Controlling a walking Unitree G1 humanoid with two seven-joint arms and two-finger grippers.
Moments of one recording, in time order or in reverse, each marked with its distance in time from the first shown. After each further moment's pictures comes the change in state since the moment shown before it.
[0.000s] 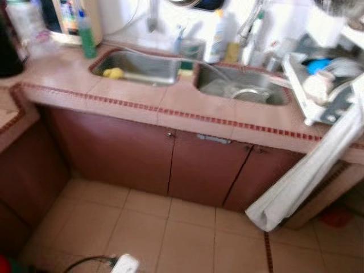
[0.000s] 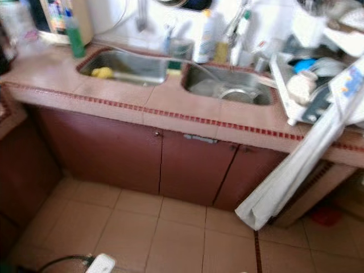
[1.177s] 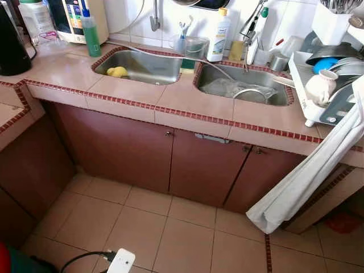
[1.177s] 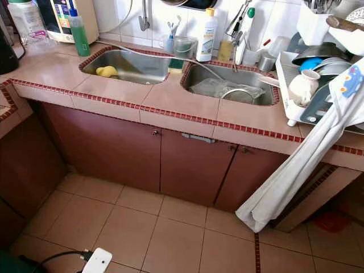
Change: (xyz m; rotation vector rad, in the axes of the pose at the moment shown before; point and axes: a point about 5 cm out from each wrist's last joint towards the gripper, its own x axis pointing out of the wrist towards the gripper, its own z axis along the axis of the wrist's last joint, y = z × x) left arm 0.003 0.003 0.016 -0.049 -0.014 0.011; right arm -0.001 -0.005 -0.006 -0.003 0.034 -0.006
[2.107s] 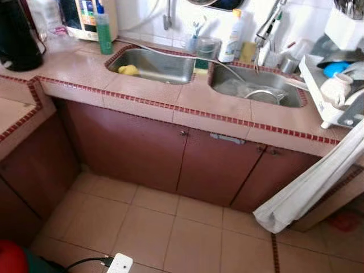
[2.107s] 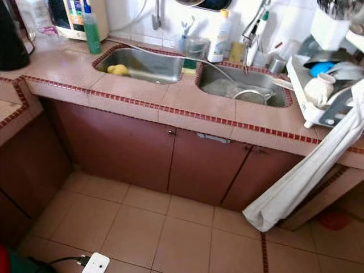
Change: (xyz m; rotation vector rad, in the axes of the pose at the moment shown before) left arm -0.001 -0.004 -0.007 -0.035 0.015 -0.001; right arm 0.000 0.002 0.001 0.014 -0.007 0.015
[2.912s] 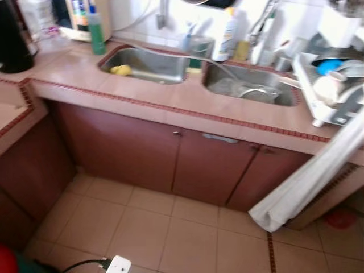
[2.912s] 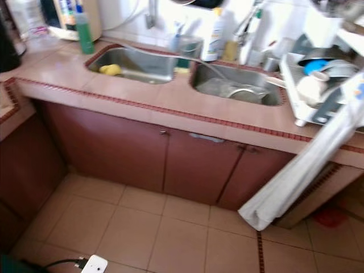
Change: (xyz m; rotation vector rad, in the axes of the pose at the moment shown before) left arm -0.002 0.001 -0.007 0.008 0.004 0.003; right arm 0.000 0.000 -0.001 -0.004 -0.001 0.003
